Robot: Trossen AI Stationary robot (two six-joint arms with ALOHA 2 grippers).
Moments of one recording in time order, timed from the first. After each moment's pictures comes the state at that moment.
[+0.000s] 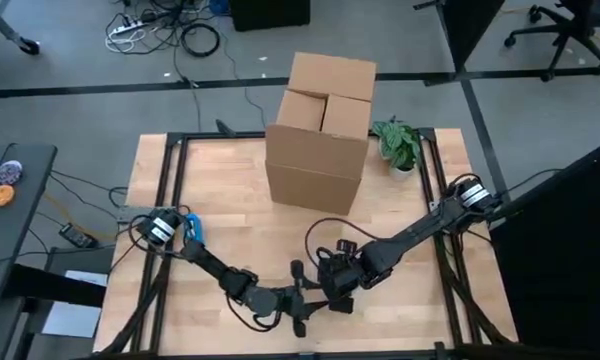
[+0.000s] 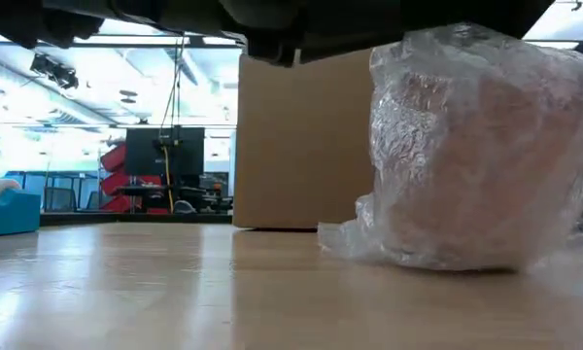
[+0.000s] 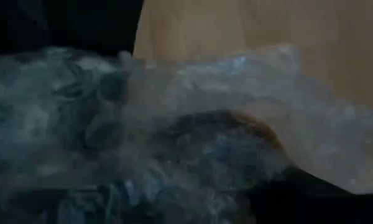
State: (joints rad) left arm -0.57 2.10 1.12 0.90 -0.64 0.28; right arm 0.51 1.83 1.42 -0.78 0.21 0.66
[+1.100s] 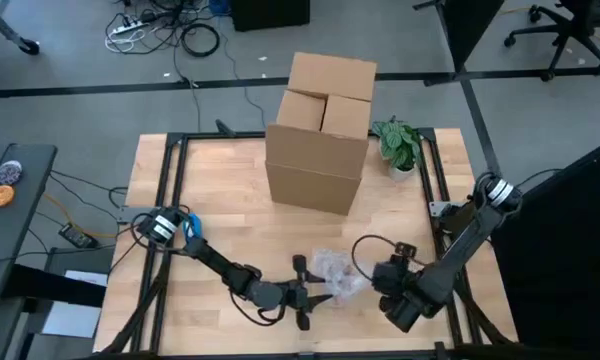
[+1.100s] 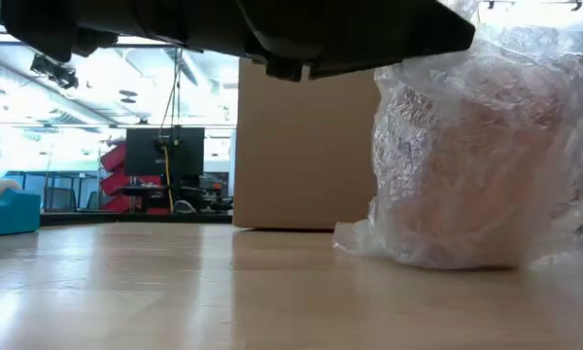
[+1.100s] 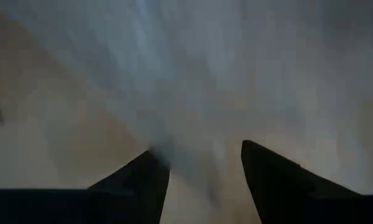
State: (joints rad) left arm -0.53 2.10 1.12 0.86 -0.64 0.23; right arm 0.85 1.69 1.19 -1.11 0.56 1.09
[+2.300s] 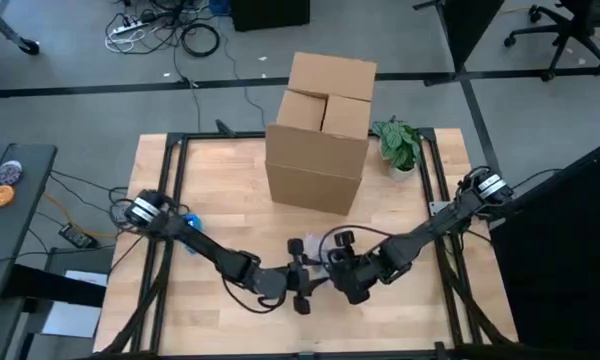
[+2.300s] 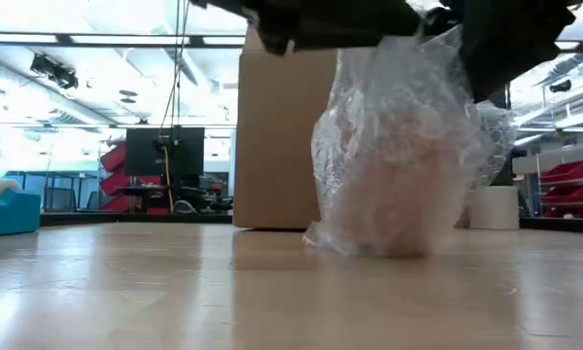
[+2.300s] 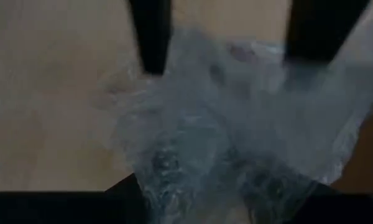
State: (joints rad) left arm -0.49 1.87 1.14 0.42 -0.66 0.12; right arm 0.53 1.70 1.20 -0.59 0.44 0.13
